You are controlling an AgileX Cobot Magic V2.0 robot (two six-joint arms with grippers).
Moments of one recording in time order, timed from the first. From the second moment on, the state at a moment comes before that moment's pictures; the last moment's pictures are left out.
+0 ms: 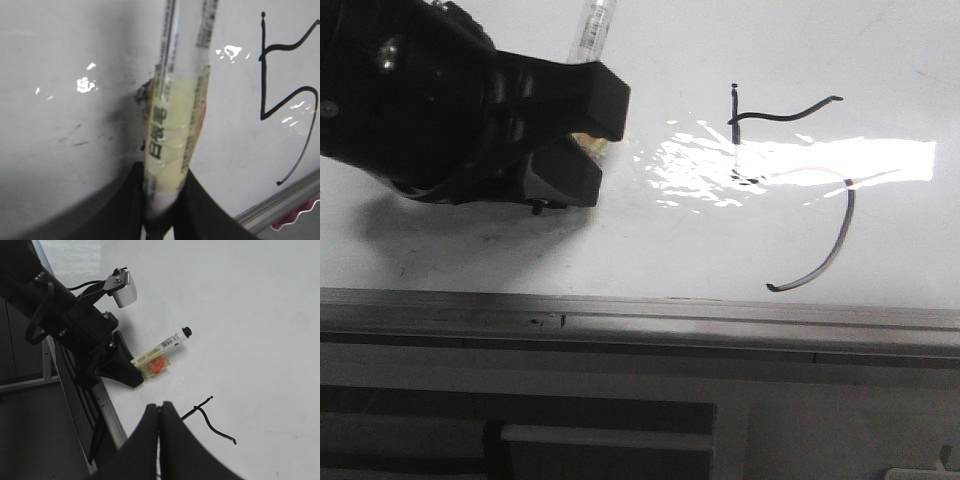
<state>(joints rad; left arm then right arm) -0.90 1.36 -0.68 -1.35 -0.14 0.96 0.62 0.61 -0.85 0.29 0.66 -0.64</state>
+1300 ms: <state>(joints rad) -0.89 1.23 -0.72 -1.50 -0.21 0.96 0.62 0.60 -0.81 0.29 0.66 -0.61</state>
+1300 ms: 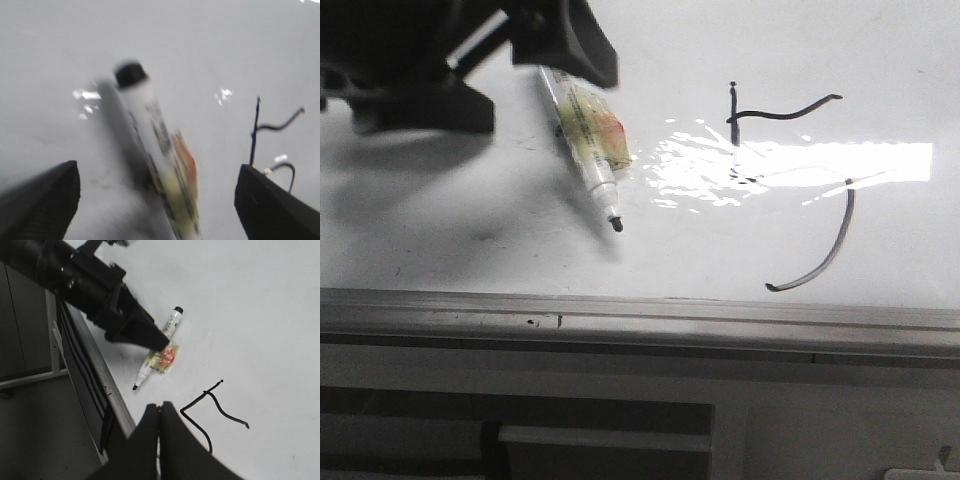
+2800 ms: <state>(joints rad) -0.84 0.33 -0.15 -1.44 -0.41 1.33 0.62 -0.01 -0.53 -0.26 0.81 -0.16</state>
